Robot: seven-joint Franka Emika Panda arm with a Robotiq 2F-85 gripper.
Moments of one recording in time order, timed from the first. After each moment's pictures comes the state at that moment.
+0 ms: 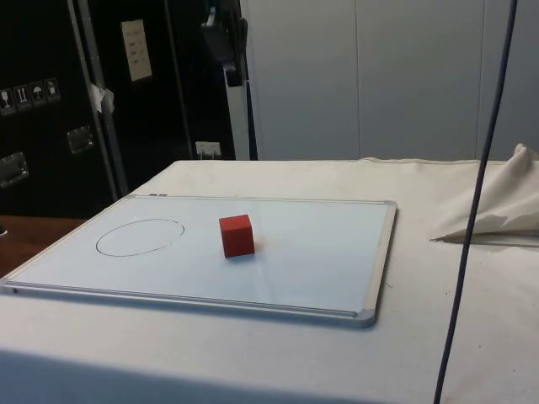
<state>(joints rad) 0.17 0.02 -0.18 -2.01 0.03 1.98 -0.06</state>
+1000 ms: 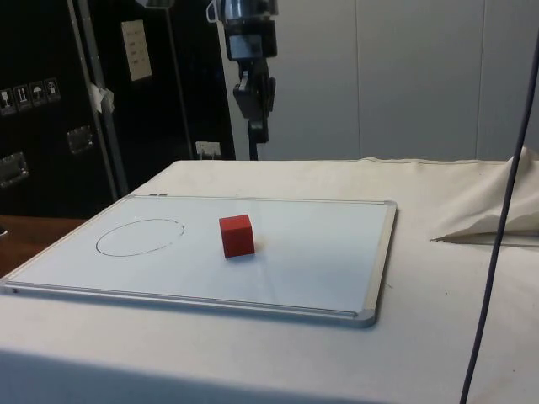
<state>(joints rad) 0.17 0.00 -0.17 -2.29 0.07 2.29 -0.07</state>
